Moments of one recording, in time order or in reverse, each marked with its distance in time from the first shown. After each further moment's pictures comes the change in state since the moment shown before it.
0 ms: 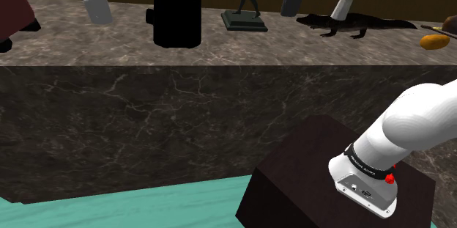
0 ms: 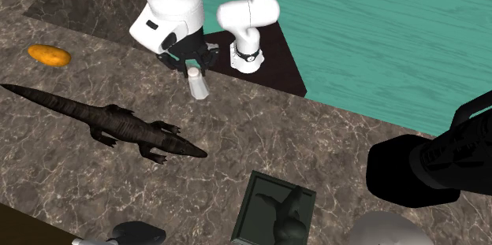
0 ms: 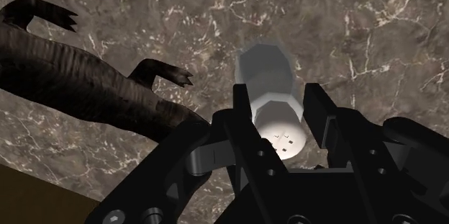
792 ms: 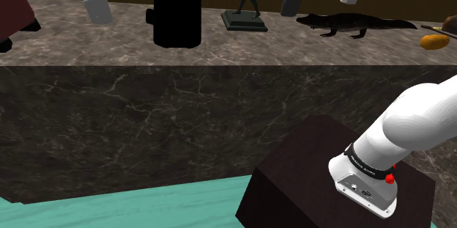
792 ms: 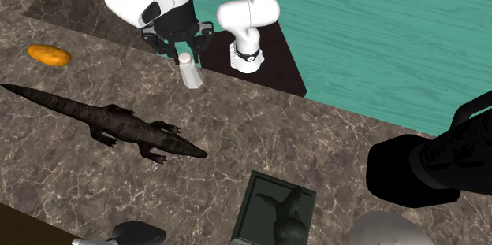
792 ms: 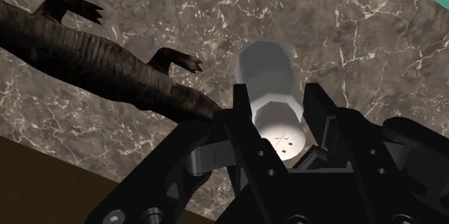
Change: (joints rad) arm 0.006 0.075 -0.010 0.221 0.015 -0.144 -0.040
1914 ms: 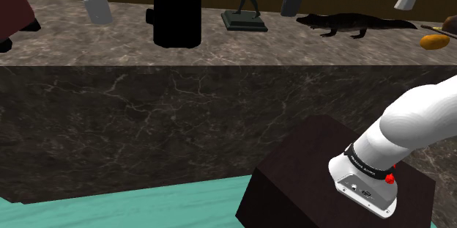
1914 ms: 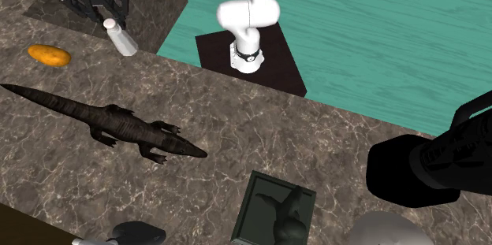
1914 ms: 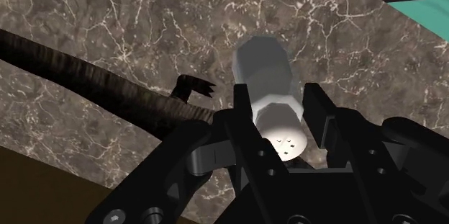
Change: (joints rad) arm -0.081 -0.012 -0.316 0.077 -0.097 -0.004 -0.413
